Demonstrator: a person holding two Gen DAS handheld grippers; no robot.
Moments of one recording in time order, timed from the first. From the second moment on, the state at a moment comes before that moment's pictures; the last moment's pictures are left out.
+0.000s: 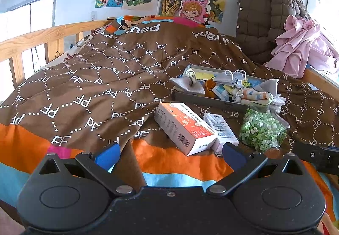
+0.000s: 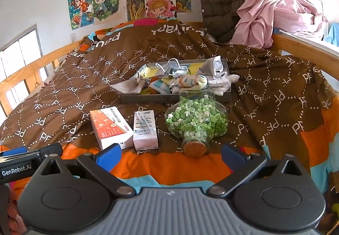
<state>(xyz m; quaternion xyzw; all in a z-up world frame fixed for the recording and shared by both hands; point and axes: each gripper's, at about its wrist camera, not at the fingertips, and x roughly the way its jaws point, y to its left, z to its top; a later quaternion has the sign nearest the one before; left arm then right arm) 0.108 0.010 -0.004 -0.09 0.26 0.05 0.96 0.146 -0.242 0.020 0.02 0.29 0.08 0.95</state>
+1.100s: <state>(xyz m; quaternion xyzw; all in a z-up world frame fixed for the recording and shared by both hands) 0.105 0.010 -0.002 -0.10 0.26 0.07 0.96 0.146 -0.241 0.019 0.02 0.29 0.08 0.95</state>
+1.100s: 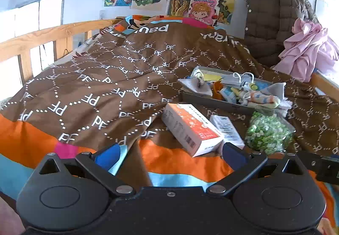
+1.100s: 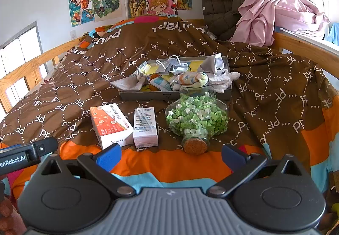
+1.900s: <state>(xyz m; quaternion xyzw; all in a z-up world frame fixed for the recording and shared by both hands) 0.105 0.009 -0.002 -0.10 0.26 0.07 0.96 0.144 -0.239 0.013 0.01 0.30 0.08 0.95</state>
